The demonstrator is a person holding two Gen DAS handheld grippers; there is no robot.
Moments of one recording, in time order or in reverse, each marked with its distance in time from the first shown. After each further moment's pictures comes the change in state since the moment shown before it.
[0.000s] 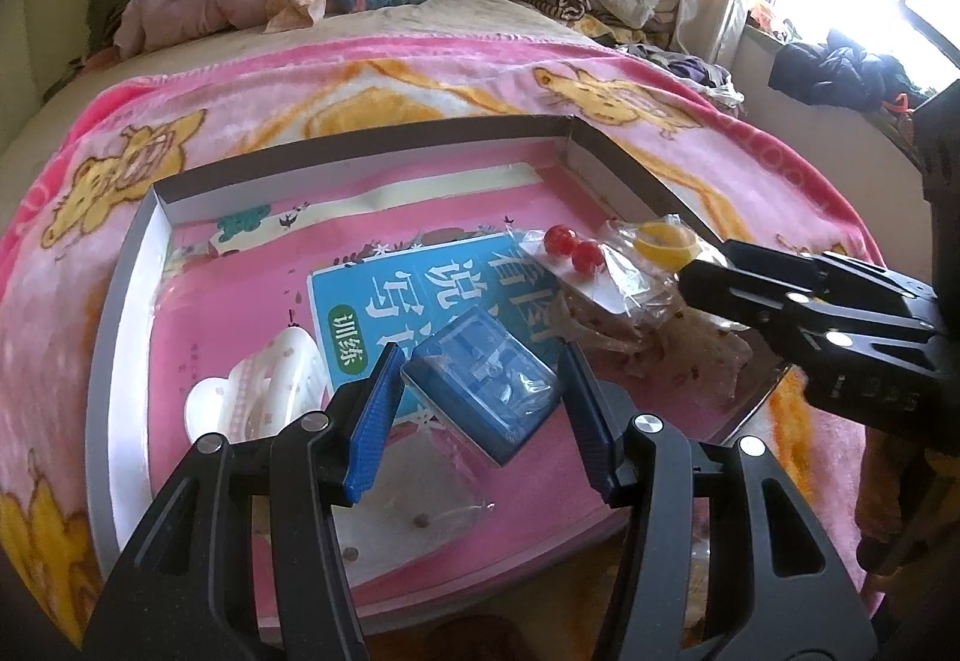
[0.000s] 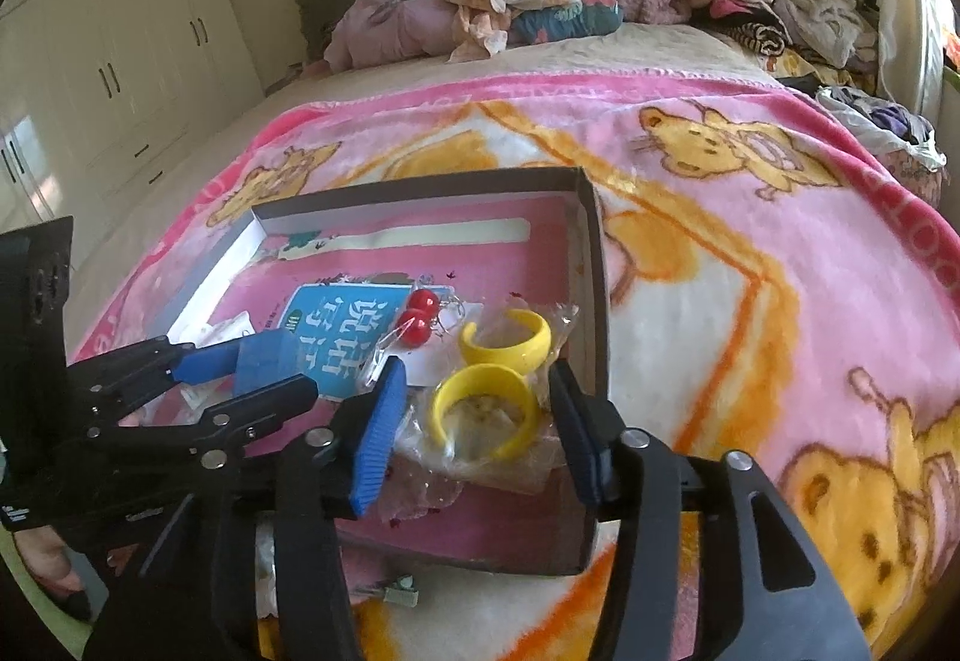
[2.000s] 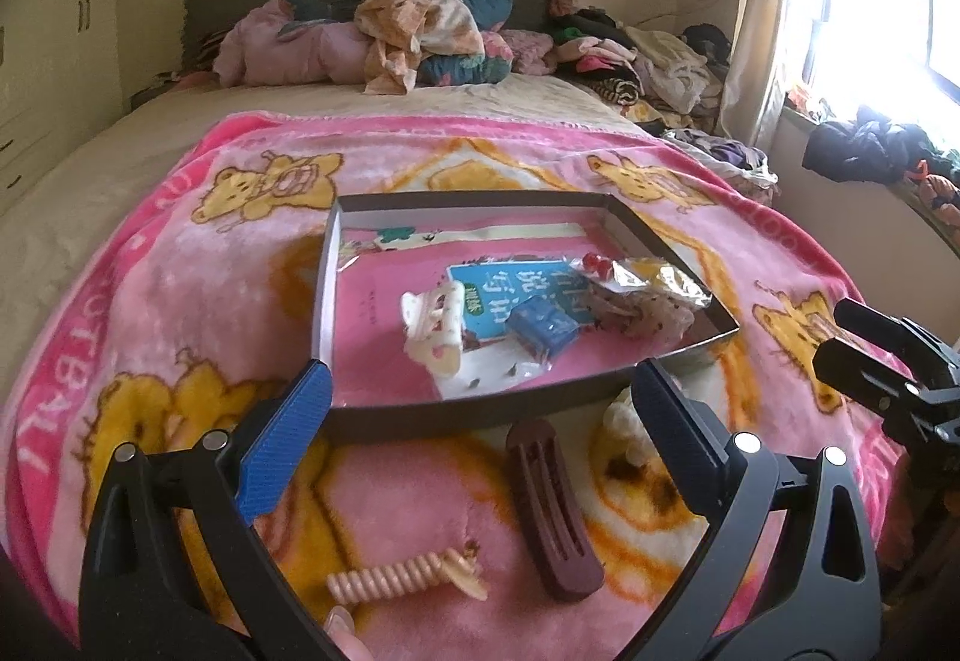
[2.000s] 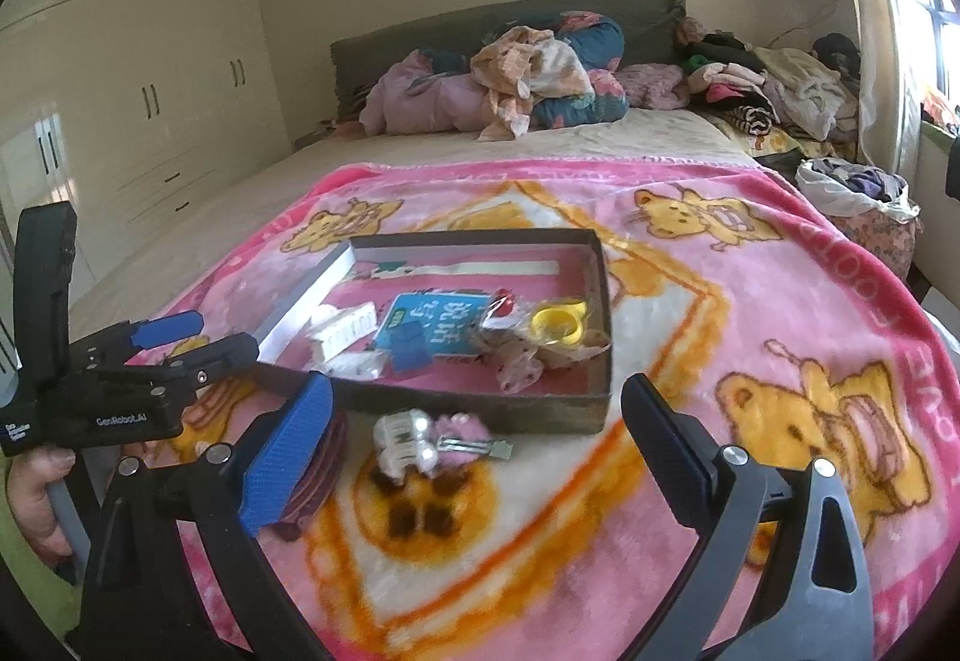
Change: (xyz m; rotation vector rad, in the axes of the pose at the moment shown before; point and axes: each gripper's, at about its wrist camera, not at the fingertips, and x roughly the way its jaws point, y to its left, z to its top) left arm -0.132 0.012 -0.057 -0.104 -0.193 0.132; right arm -0.128 0.061 -0.061 -0.072 -0.183 -0.006
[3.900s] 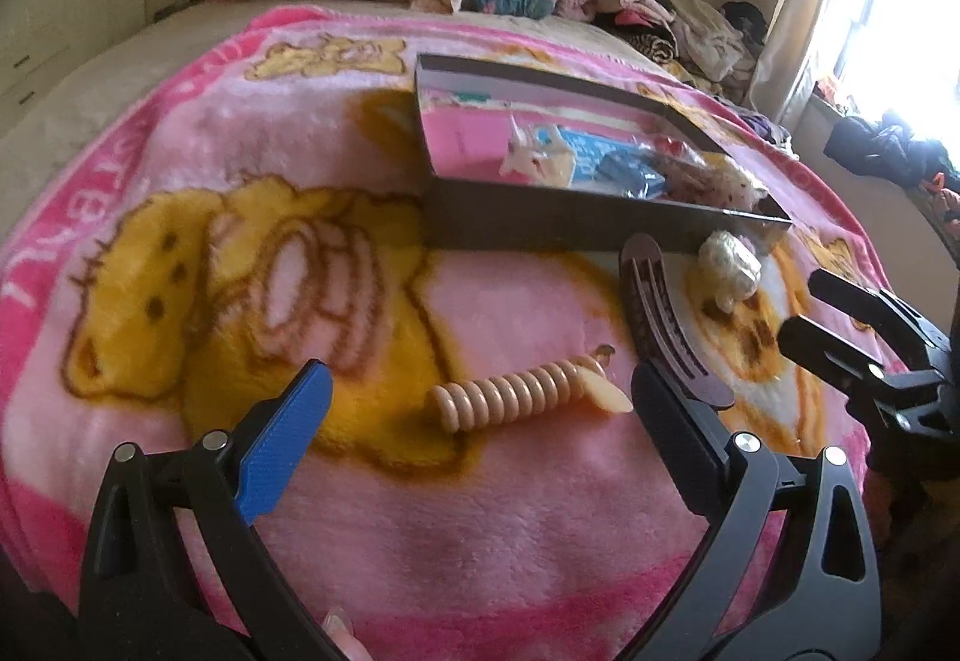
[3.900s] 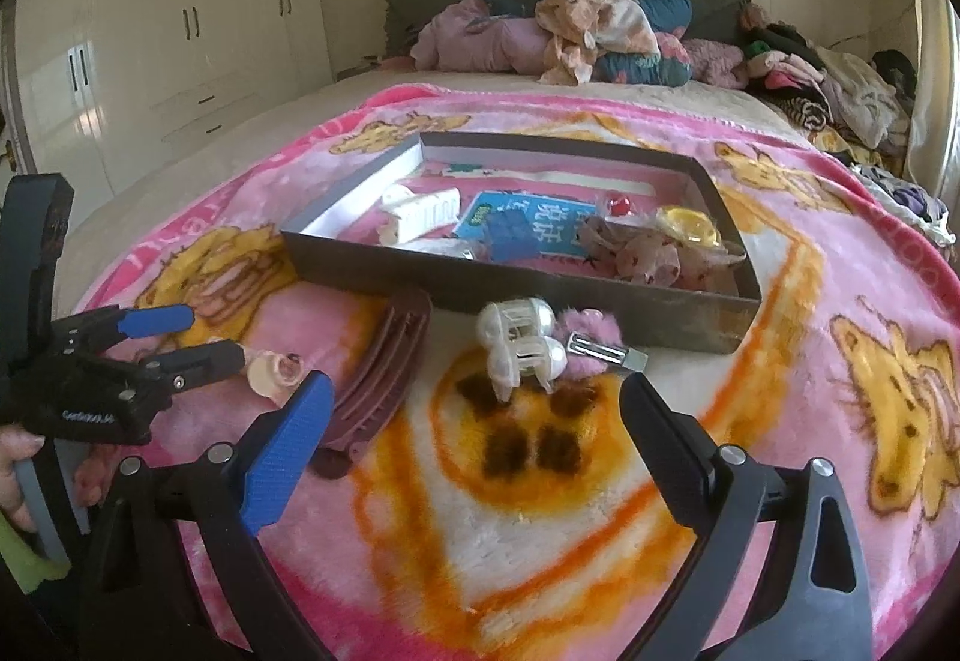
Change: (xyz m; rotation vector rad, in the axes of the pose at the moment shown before) left arm 0.001 0.057 -0.080 -0.108 0.143 -0.006; right arm 0.055 0.052 -0.052 -0.109 0.122 0.053
